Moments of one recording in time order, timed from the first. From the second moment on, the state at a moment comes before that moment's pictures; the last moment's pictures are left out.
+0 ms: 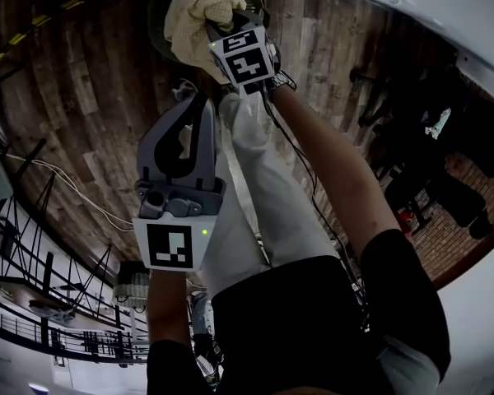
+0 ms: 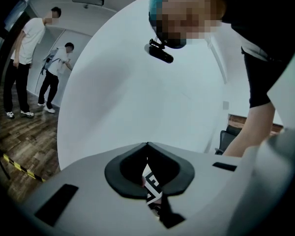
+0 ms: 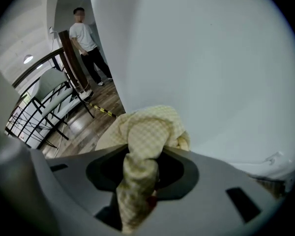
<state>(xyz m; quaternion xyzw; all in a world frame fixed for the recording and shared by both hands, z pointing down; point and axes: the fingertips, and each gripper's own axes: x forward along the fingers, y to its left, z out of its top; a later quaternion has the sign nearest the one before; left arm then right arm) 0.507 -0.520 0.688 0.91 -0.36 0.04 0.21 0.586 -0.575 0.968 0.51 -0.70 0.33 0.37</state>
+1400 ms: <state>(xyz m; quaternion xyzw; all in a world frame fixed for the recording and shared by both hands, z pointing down) 0.515 -0.525 0.672 0.89 -0.40 0.03 0.21 0.625 -0.538 0.996 0.48 -0.68 0.35 0.42</state>
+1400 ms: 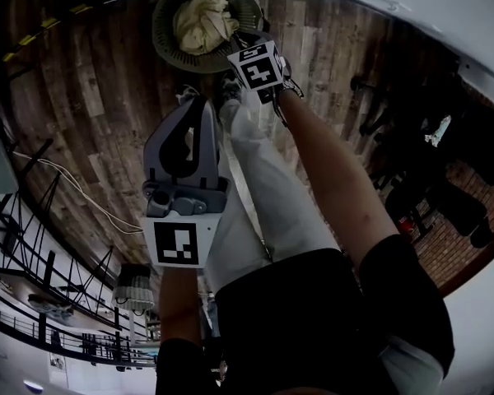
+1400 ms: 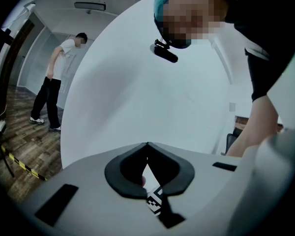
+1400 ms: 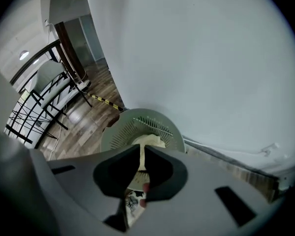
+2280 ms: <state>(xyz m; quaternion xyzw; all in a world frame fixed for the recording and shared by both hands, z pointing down) 0.534 -0.511 0.568 0.90 -0.41 0.00 0.17 0.620 -0.517 0.792 0.53 -0.74 0.31 0.28</state>
